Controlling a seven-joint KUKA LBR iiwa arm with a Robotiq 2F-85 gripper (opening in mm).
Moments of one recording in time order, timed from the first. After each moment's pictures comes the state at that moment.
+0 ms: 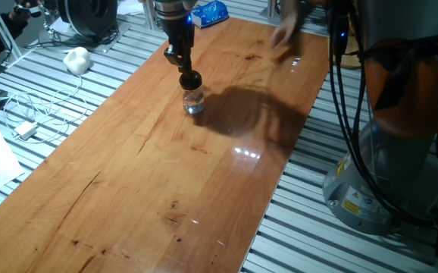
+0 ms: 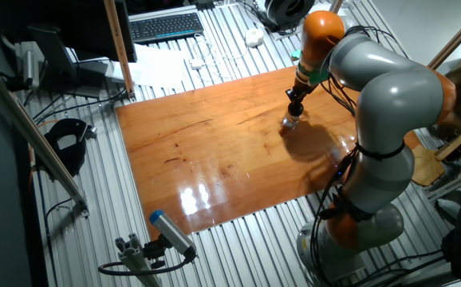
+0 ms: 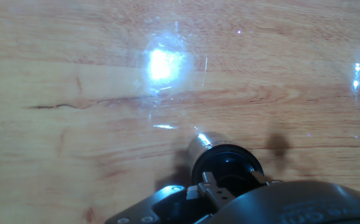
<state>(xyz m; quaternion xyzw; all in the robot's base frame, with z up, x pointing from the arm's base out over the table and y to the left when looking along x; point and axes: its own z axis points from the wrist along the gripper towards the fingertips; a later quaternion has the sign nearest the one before) 0.544 -0.086 0.172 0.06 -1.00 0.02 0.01</state>
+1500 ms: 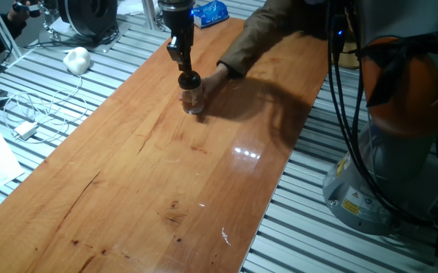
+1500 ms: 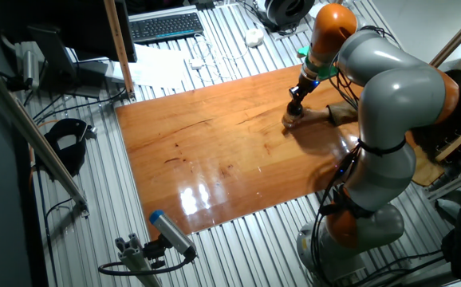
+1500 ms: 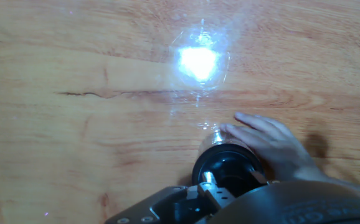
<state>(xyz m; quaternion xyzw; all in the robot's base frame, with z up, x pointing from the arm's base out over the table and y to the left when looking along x) 0.545 -0.087 0.173 0.09 -1.00 -0.03 0.01</state>
